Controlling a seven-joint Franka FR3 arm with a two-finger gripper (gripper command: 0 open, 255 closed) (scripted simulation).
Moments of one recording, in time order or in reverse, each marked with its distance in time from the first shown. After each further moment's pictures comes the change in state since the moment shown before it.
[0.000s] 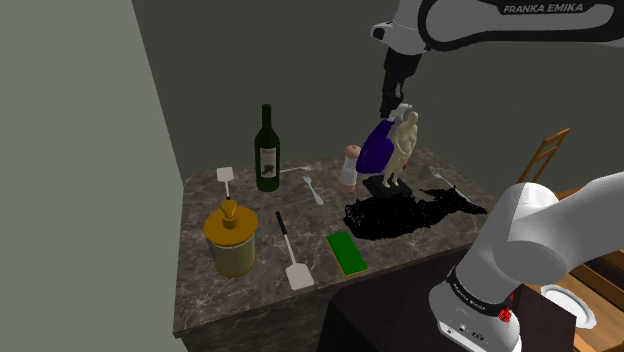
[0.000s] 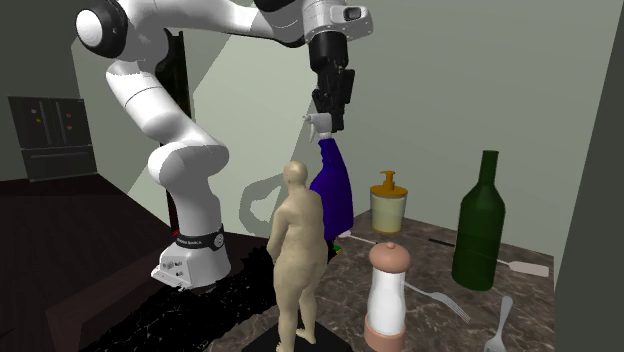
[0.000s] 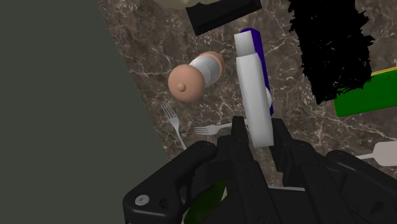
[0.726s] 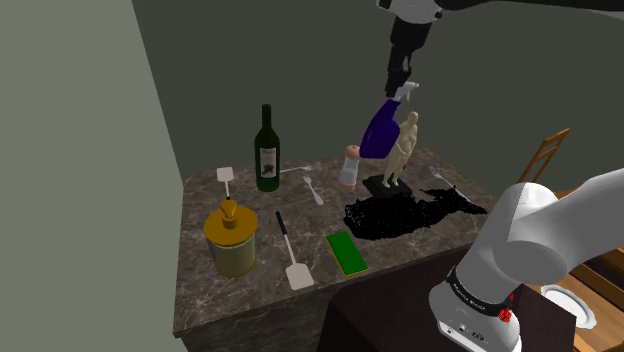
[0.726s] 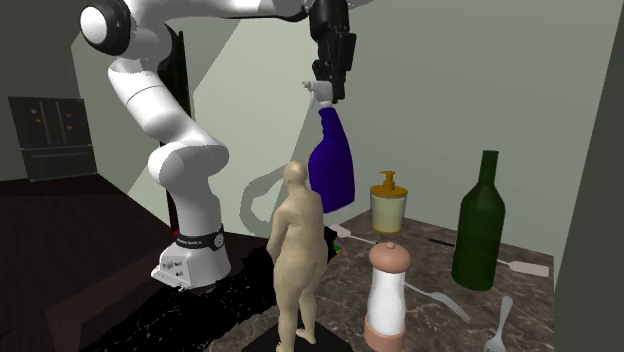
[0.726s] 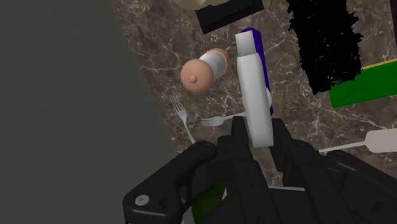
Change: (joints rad) arm 0.003 0.034 0.010 0.170 0.014 -0.133 -0.028
